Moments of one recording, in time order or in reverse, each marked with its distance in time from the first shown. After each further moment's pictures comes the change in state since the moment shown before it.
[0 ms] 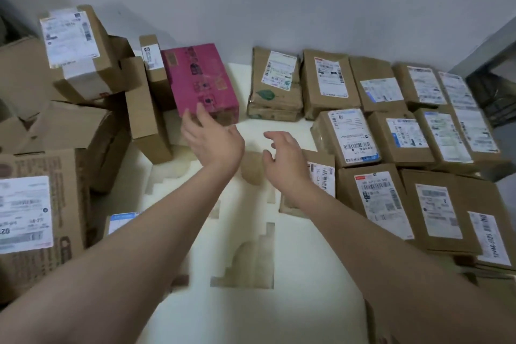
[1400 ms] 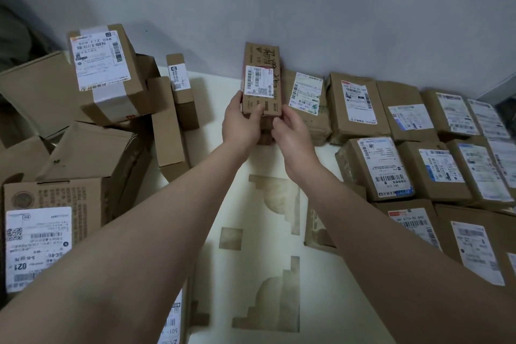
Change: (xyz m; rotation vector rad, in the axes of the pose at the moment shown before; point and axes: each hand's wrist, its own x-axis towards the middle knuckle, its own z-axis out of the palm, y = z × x) left_hand 0.088 0.022 0.004 -0.480 -0.300 0.066; right_hand 0.095 -0.055 0.020 0.915 0.034 0.288
